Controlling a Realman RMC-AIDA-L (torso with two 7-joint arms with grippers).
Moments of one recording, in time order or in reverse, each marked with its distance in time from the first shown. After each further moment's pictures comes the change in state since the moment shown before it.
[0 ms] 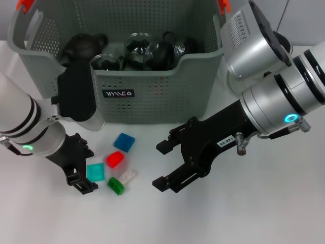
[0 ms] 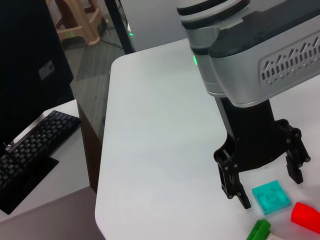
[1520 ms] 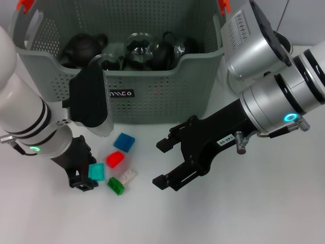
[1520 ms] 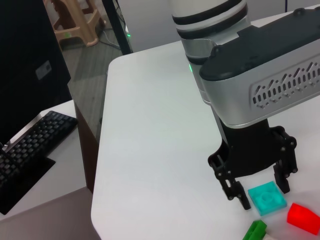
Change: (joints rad) left arm -0.008 0.000 0.081 -0.009 0.026 0.002 -0.039; right arm 0.001 -0.001 0.003 0.009 0.000 0.010 -0.014
